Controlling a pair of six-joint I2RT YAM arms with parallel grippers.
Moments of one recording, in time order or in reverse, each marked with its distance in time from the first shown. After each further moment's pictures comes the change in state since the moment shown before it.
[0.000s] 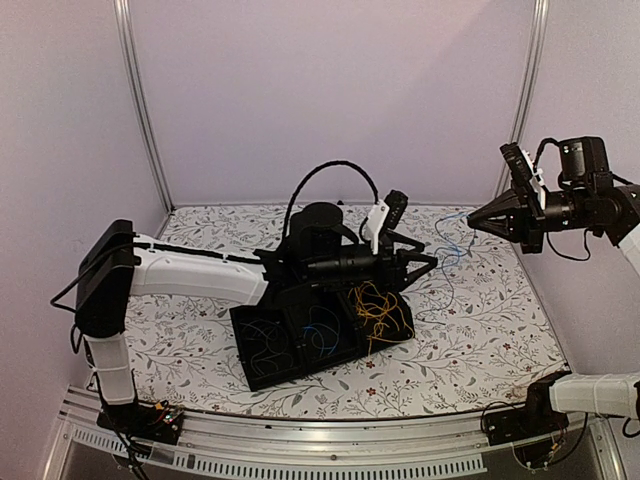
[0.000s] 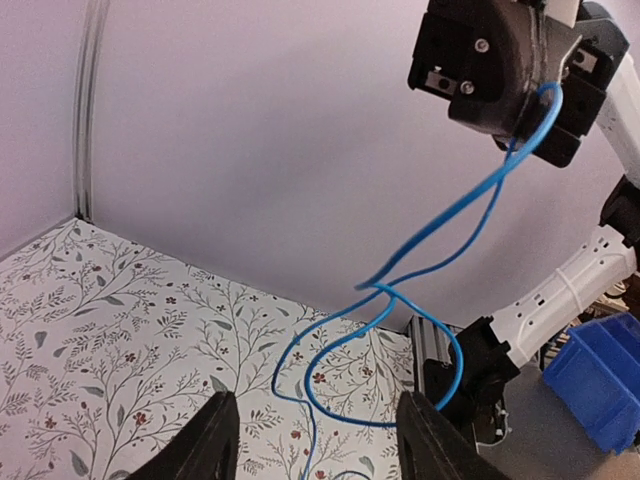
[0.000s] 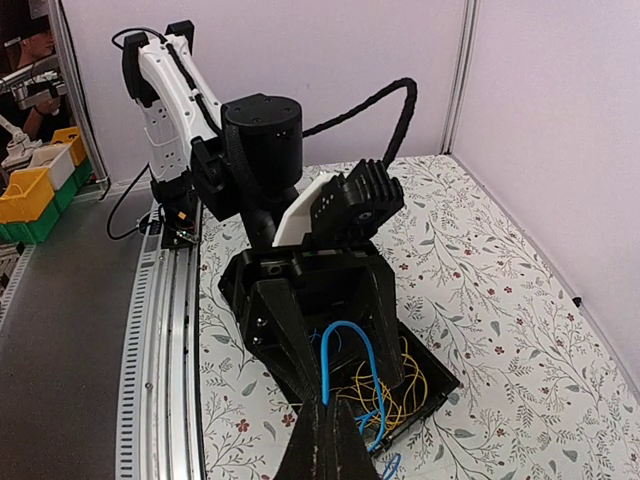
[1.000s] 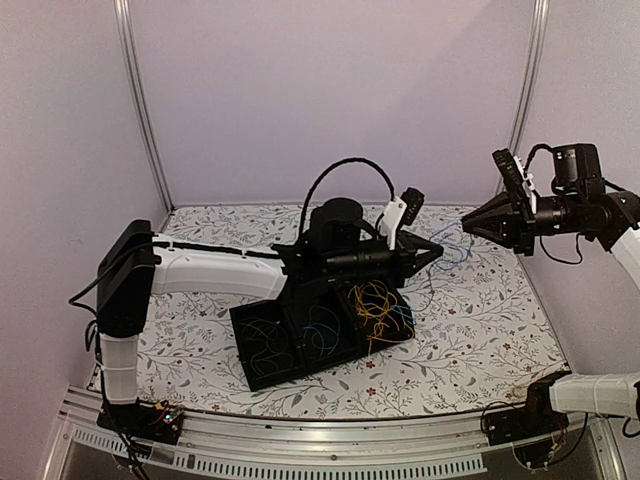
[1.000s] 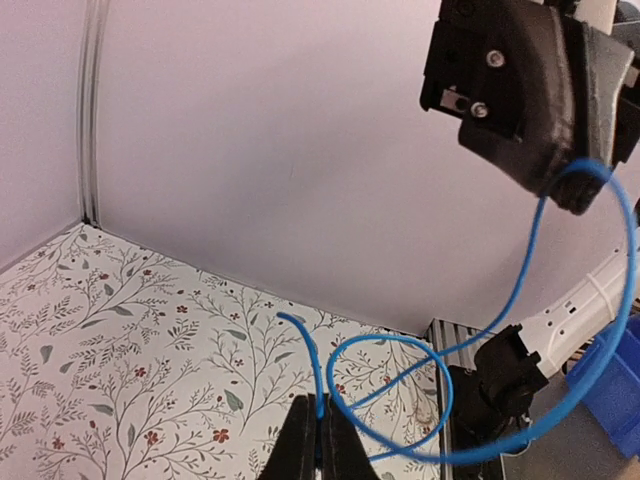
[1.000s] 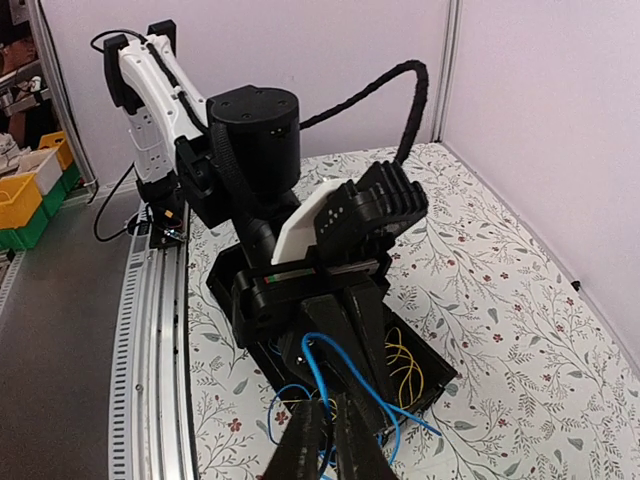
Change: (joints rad) left arm -0.008 0.127 0.190 -0.086 -0.014 0.039; right arm 0.000 0.001 -0.066 0.067 0.017 0.023
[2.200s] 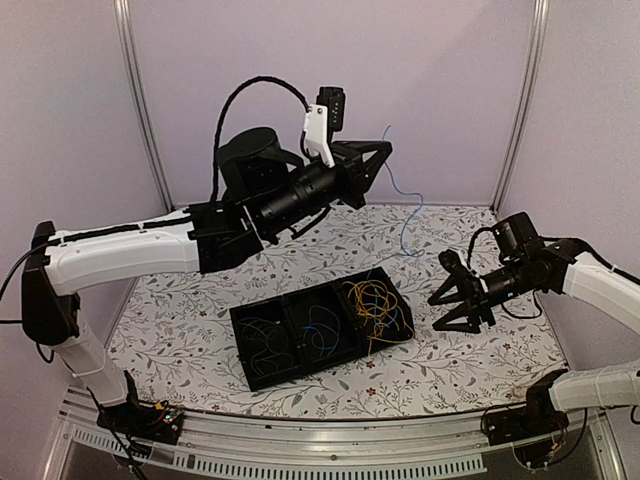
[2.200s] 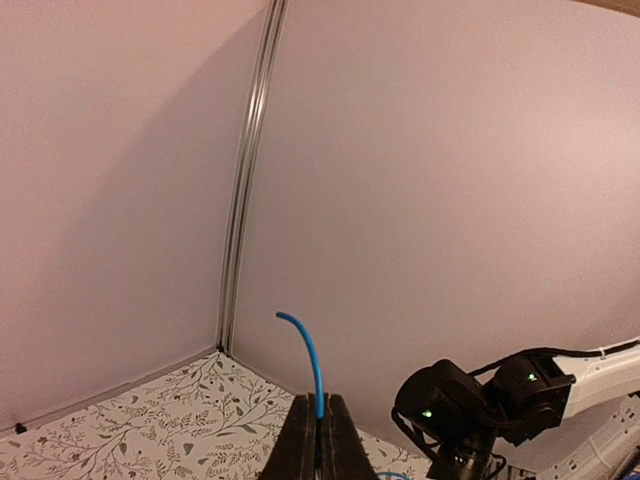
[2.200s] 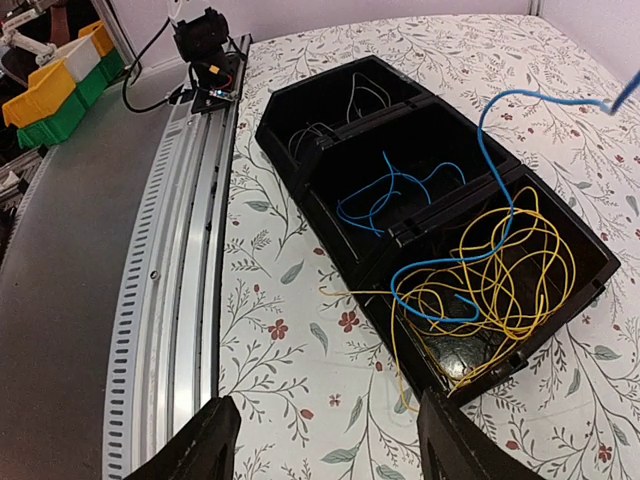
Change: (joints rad) left arm 0.000 -0.385 -0.067 -0.064 -0.401 0.041; right arm 0.161 0.066 -0.447 0.128 0.092 -0.160
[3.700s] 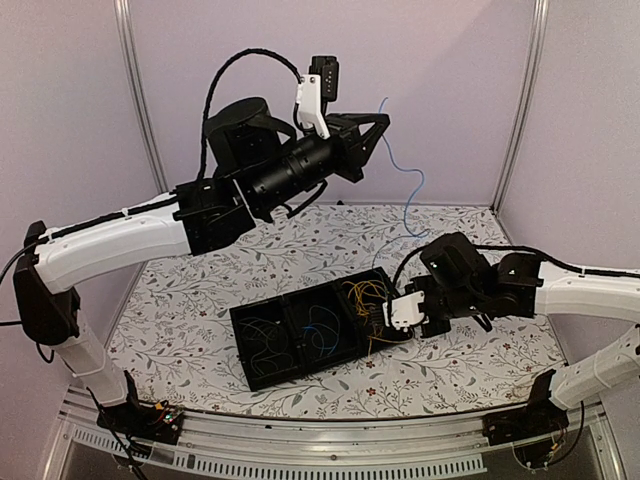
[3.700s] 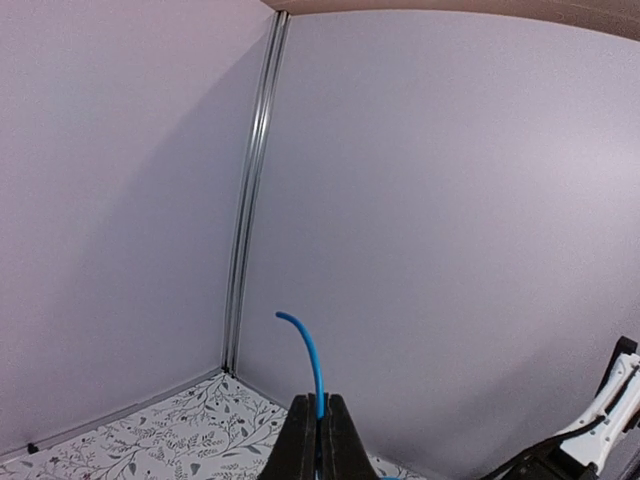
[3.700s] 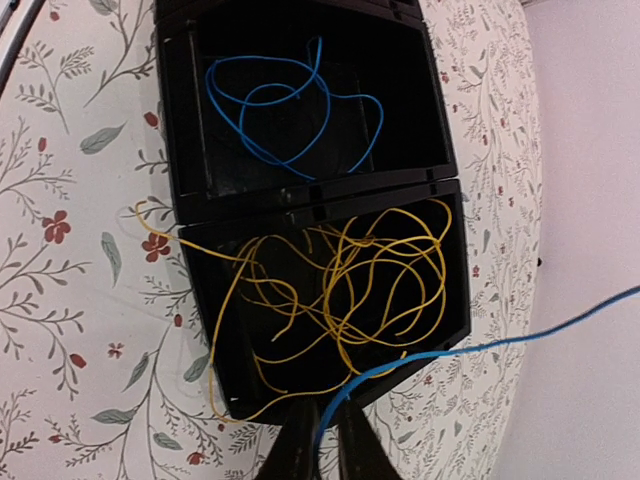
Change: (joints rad) left arm 0.000 -0.002 0.147 -0.115 -0.008 0.014; right arm 0.587 0.154 0.086 0.217 1.014 -0.227
